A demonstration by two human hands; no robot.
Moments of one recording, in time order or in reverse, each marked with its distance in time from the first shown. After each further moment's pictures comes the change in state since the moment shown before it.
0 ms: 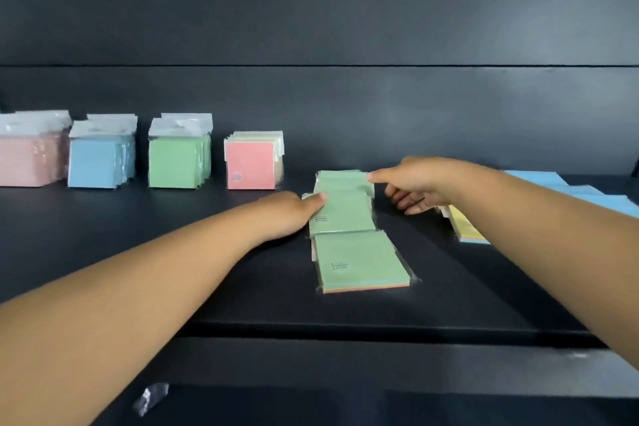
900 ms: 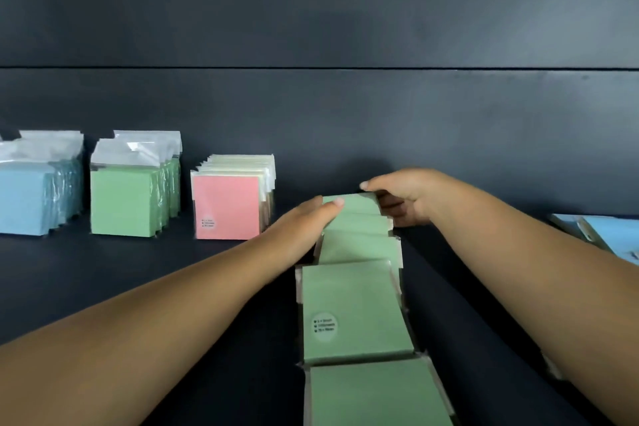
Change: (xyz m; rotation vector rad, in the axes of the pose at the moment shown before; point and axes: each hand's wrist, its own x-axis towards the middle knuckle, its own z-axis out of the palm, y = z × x) left_hand 0.119 0.006 0.009 -0.645 0.038 0.159; right_hand 0.131 -0.028 0.002 0.422 -0.060 0.083
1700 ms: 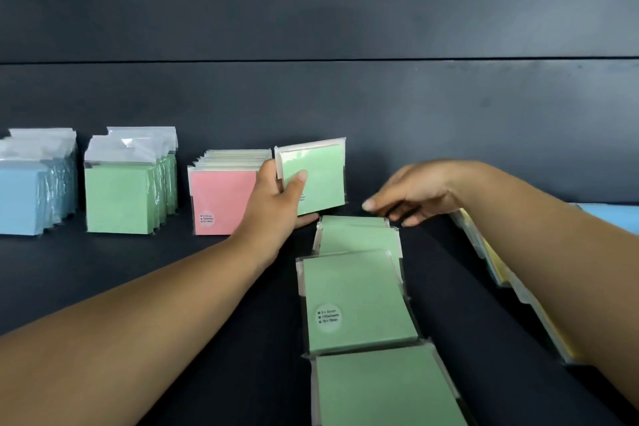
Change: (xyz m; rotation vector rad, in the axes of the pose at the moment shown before) left_hand -0.006 0.000 -0.010 -0.473 0.336 0.240; right_hand -0.020 -0.001 -0.021 -0.478 -0.224 -0.052
